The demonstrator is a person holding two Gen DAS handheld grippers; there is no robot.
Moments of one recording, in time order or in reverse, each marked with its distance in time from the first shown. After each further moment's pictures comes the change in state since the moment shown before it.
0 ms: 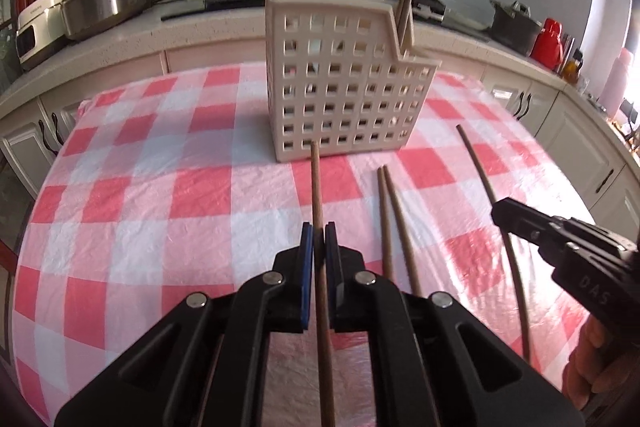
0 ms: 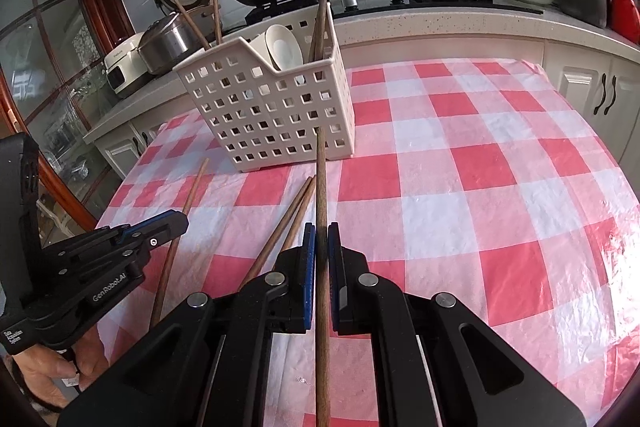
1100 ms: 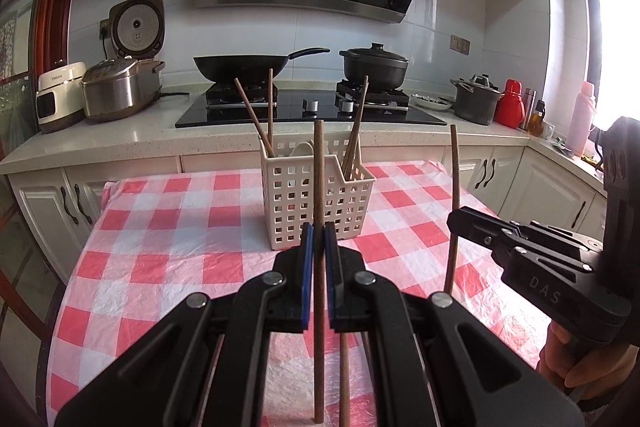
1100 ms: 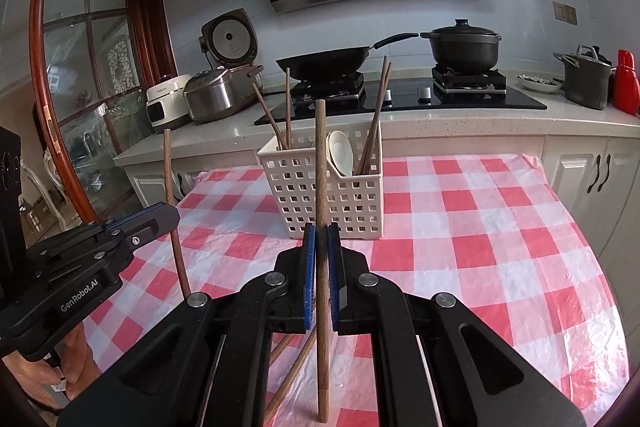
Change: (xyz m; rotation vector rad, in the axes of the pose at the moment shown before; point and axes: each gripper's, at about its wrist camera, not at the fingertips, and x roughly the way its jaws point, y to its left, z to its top) left arm -0.133 -0.024 0.005 0.047 -0.315 -0.033; right arm -0.093 0.047 0.015 -0.129 -0.238 0.034
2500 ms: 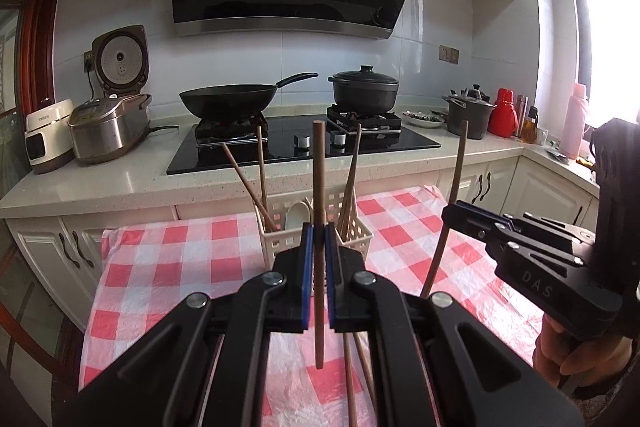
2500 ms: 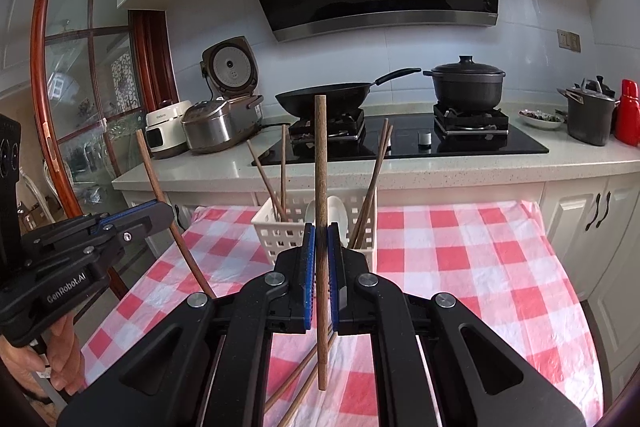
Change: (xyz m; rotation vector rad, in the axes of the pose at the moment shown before) left arm 0.010 0.002 0.074 0.056 -0.031 -0.027; right arm 0.008 -0.009 0.063 -0.022 -0.074 -0.005
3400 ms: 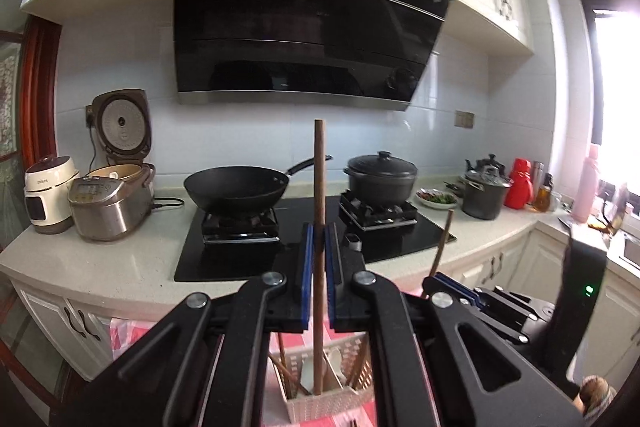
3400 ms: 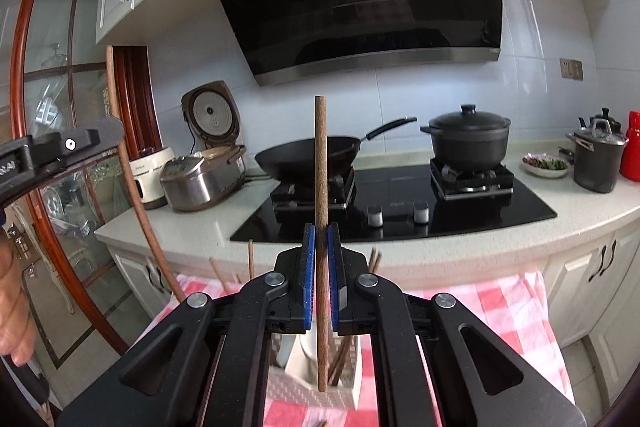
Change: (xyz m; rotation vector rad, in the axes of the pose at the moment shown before) left arm 0.032 0.023 0.177 -0.031 -0.175 0.042; right arm 0.067 -0.025 0.118 0.015 -0.110 -0.027
